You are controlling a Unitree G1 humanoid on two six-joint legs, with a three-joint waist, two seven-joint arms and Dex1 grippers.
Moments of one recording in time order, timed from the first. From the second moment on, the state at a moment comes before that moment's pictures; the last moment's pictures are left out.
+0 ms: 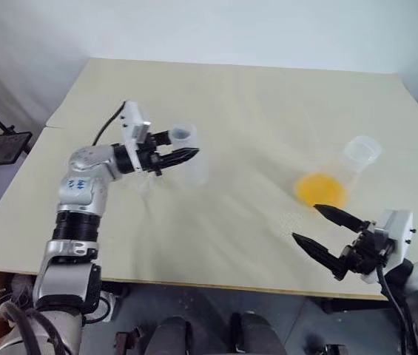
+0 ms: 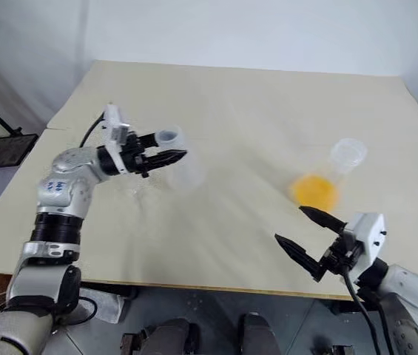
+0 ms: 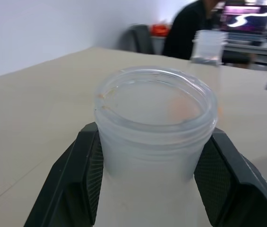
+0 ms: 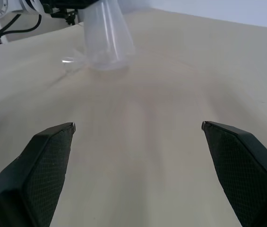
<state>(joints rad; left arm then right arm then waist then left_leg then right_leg) -0.84 0.43 0.02 0.37 -0.39 0.25 -1.09 0.29 -0.60 -0.40 -0.55 0.69 0.30 0.83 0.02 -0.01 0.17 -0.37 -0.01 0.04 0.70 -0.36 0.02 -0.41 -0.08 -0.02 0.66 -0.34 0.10</state>
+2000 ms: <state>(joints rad) -0.19 0.66 0.48 0.11 -0.55 0.32 -0.99 0.14 -0.60 -0.25 -0.59 0.68 0.28 0.84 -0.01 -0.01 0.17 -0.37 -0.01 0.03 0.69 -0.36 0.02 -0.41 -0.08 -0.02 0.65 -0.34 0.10</state>
